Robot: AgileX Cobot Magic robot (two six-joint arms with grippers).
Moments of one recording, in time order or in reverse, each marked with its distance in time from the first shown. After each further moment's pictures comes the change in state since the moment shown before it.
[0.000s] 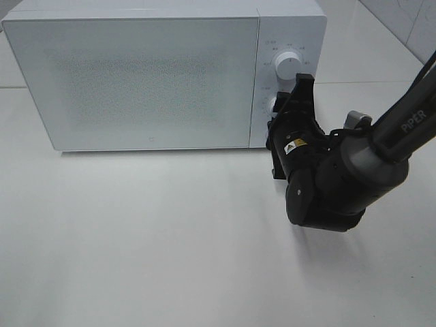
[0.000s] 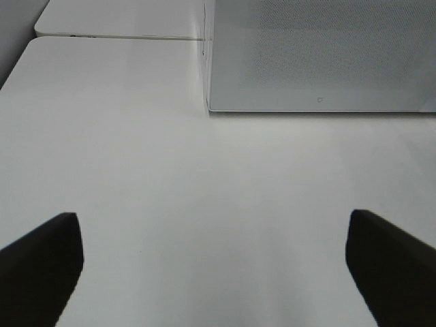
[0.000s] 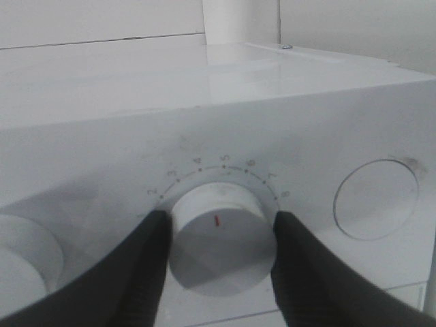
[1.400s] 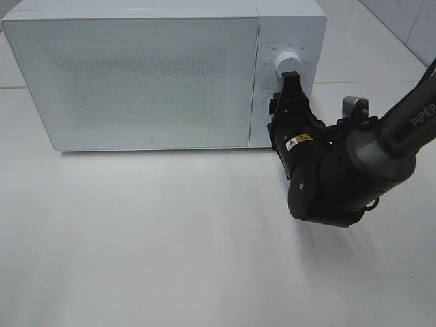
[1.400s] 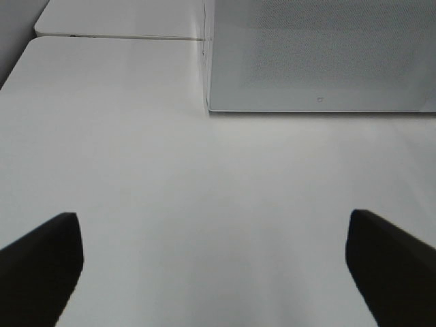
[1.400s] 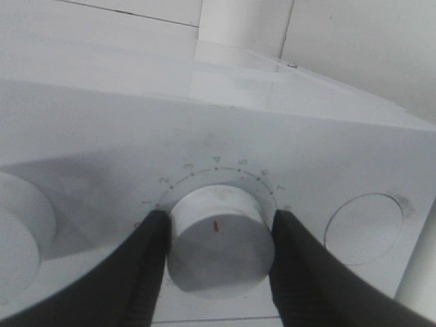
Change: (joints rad) left arm 0.000 0.000 0.000 0.000 0.000 0.000; right arm -0.001 -0.031 0.000 0.022 0.054 -0.209
